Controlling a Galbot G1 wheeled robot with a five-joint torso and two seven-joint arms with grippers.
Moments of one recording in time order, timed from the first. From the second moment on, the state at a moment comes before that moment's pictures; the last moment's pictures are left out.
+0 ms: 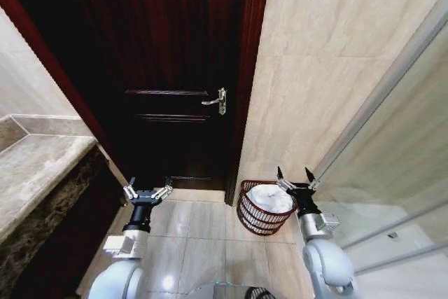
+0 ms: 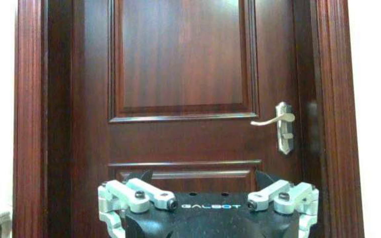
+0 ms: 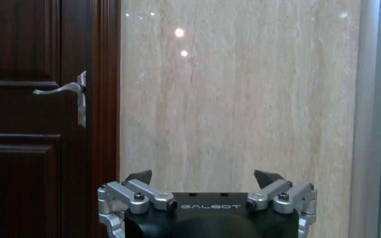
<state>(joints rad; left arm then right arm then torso) 1.80 -1.52 -0.67 -2.35 -0.09 -0.12 0.03 -1.56 1.50 0.61 2.20 0.08 -0.06 -0.02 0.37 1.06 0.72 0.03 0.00</state>
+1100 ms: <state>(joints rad) 1.80 -1.53 -0.67 -2.36 -0.09 -0.12 0.05 -1.54 1.50 0.62 2.21 0.09 -0.08 -0.02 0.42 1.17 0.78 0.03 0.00</state>
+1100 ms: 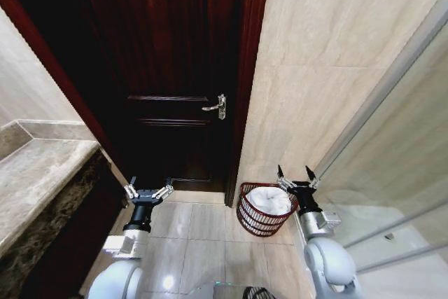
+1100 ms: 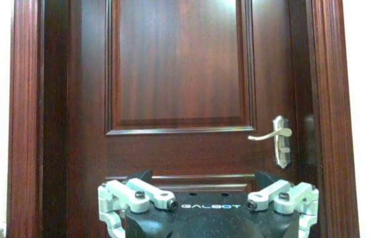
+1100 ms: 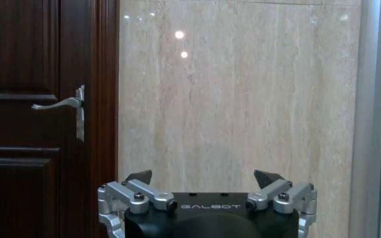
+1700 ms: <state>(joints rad) 1.80 -1.53 -0.67 -2.36 -0.09 -0.12 0.05 -1.55 1.50 0.62 2.21 0.09 -0.08 -0.02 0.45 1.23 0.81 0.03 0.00</state>
